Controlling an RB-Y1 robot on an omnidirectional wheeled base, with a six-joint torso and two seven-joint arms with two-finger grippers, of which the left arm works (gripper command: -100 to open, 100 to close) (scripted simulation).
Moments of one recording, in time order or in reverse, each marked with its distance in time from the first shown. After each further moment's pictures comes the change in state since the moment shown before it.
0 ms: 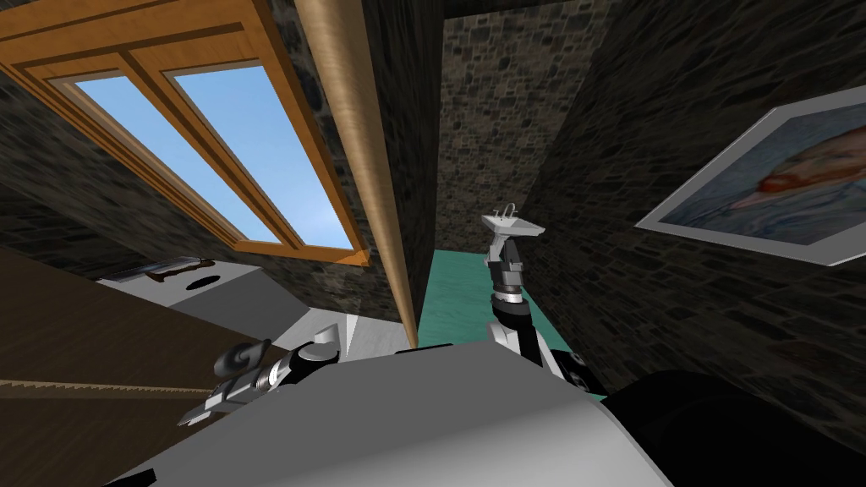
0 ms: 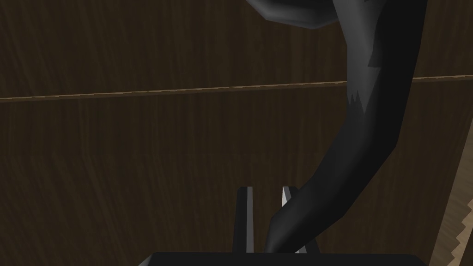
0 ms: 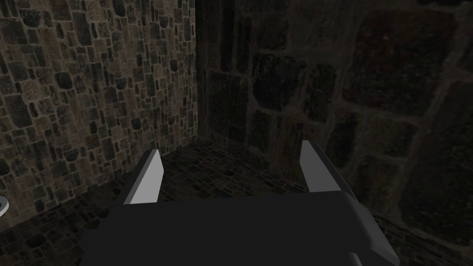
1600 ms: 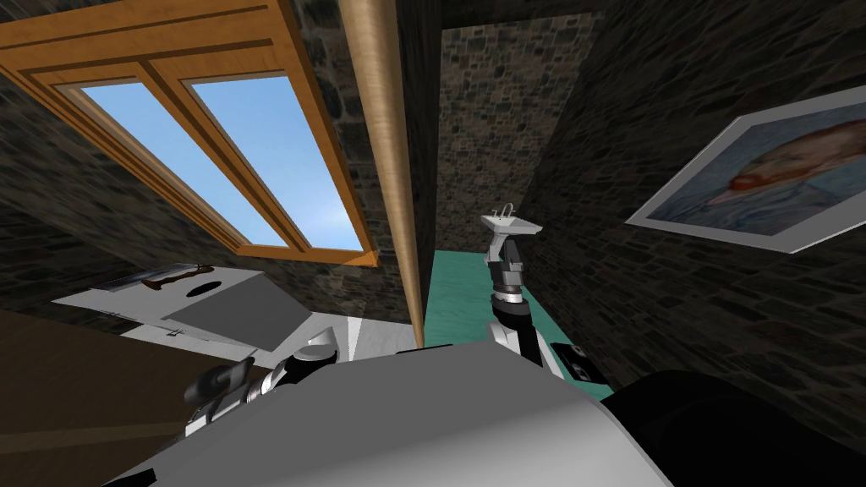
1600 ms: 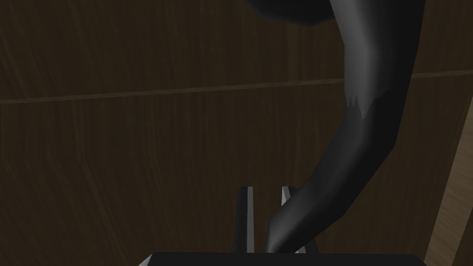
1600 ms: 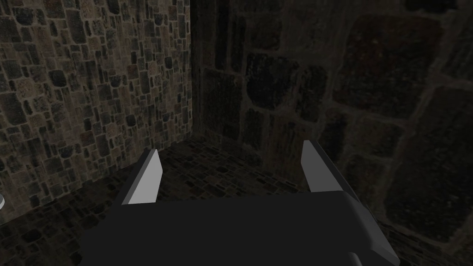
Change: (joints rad) arm -0.001 0.006 0.078 -0.004 0.049 -0.057 -0.037
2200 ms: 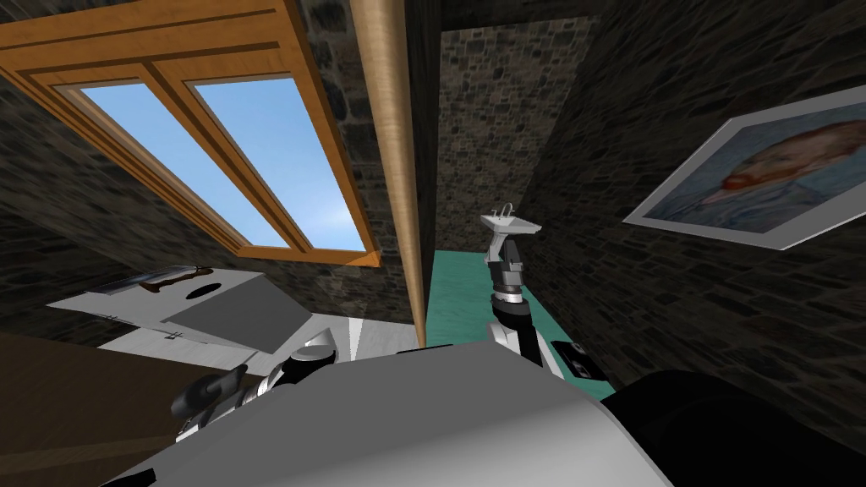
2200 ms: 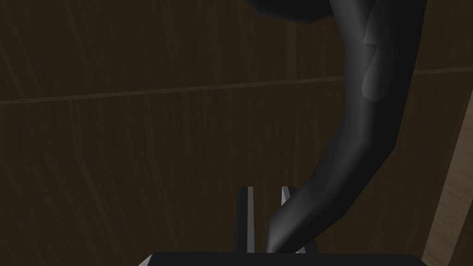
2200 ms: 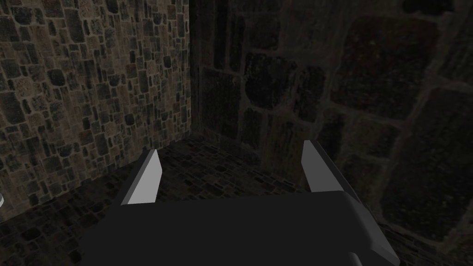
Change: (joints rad) arm -0.001 0.008 0.030 0.001 0.019 -0.020 -0.014
